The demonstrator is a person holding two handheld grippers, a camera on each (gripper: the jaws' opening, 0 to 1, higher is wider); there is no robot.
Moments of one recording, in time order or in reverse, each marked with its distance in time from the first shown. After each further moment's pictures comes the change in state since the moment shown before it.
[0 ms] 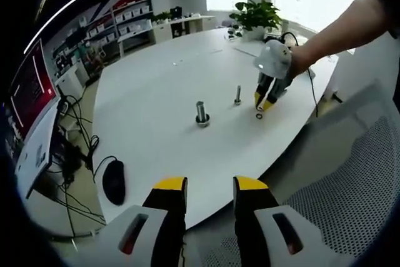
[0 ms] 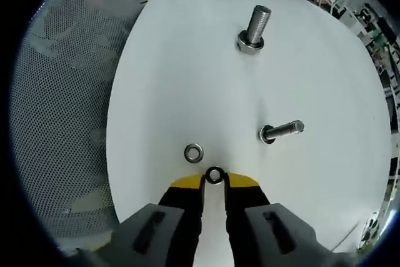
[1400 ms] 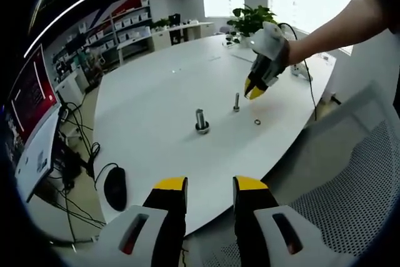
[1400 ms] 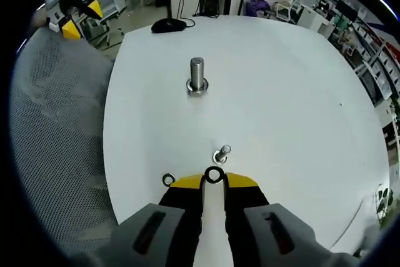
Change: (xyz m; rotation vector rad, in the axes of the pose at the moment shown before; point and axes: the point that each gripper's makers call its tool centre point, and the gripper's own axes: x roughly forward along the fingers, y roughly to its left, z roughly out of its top) left arm -0.004 0.000 0.007 0.021 -0.050 -0.001; right arm -0.046 -0.045 0.039 0.182 -0.170 -0.087
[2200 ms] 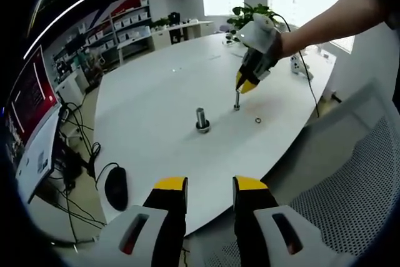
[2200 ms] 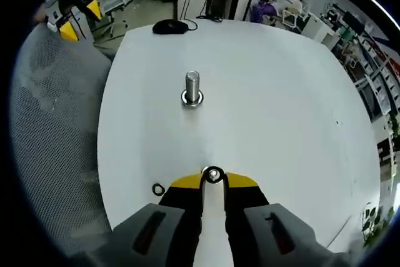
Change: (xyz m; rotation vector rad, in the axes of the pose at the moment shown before) left arm 0.001 0.001 -0.002 0.009 0.010 0.001; right arm 0.006 -0.011 0.021 -0.078 0.015 -0.018
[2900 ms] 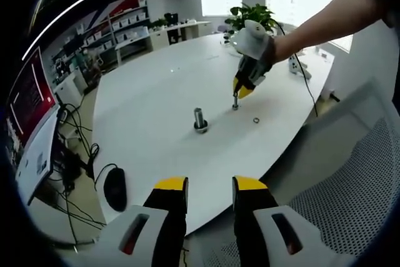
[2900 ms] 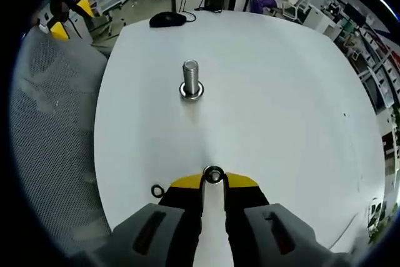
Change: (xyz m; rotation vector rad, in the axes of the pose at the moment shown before) left arm 0.000 -0.002 0.000 0.008 0.002 -0.011; right arm 0.019 0.002 -0.010 0.023 0.044 0.022
